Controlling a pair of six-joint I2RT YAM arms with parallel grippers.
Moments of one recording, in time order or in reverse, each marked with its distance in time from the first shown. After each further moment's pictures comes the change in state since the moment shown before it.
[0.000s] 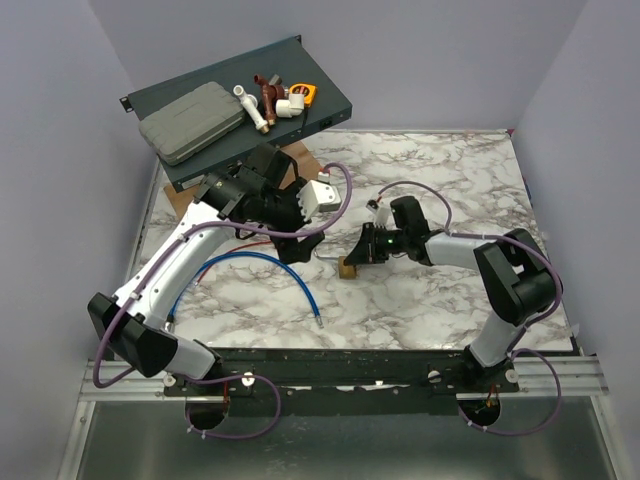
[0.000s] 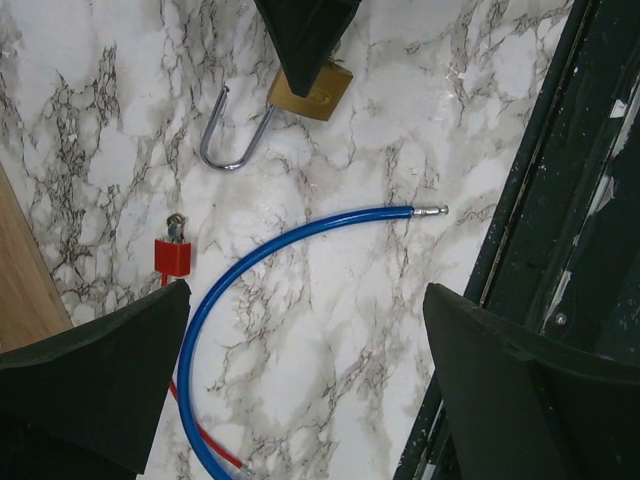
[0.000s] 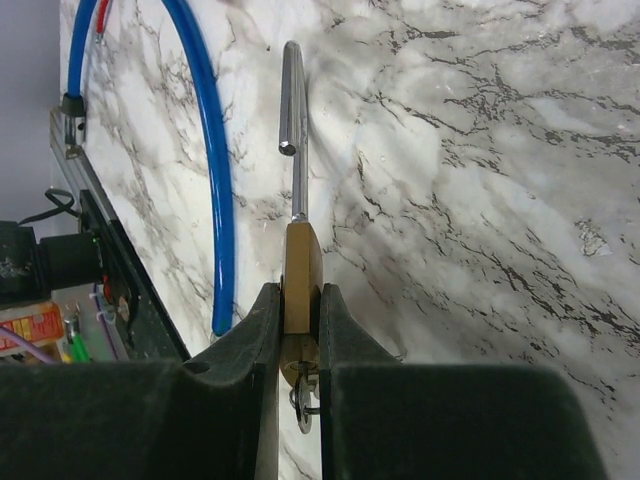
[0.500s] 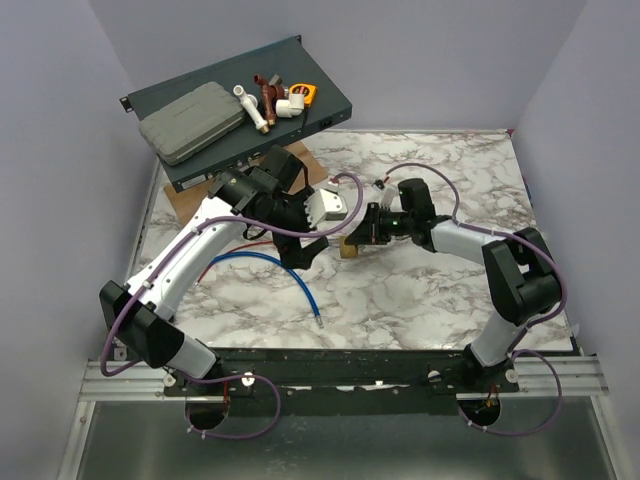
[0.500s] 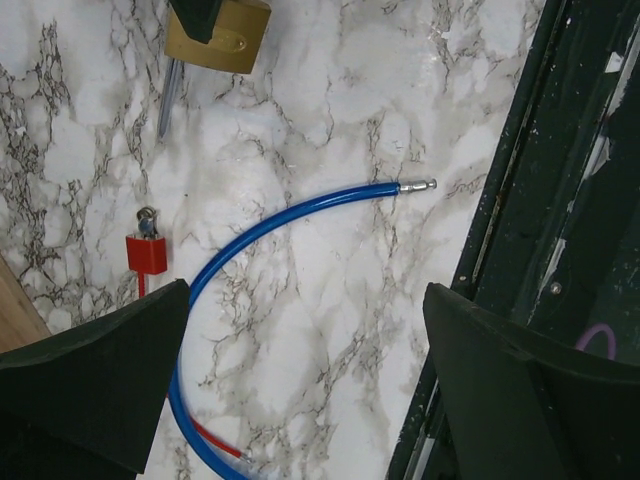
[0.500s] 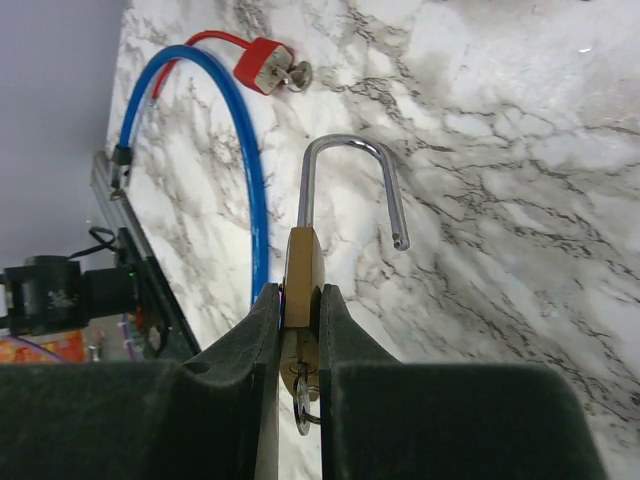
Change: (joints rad) left arm -0.035 0.054 0.001 -0.045 -0.013 0.056; right arm -0.055 -0.012 0.115 -0.024 -0.052 0.047
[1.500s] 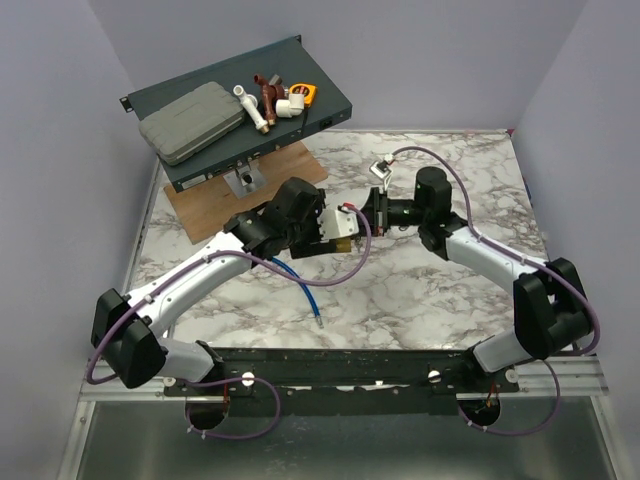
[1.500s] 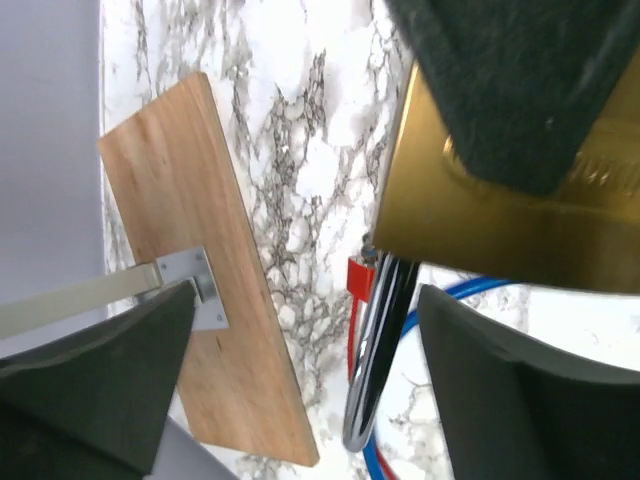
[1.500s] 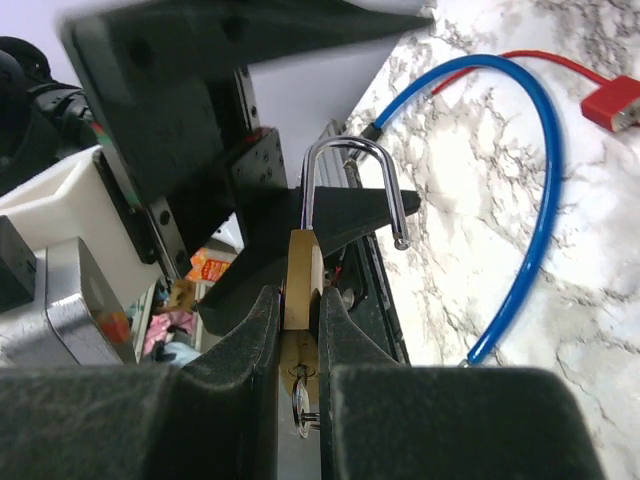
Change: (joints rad) left arm -0.134 -0.137 -0.379 0.591 -0.499 0.151; right arm 0.055 -0.228 -0.018 0.272 -0.328 0.349
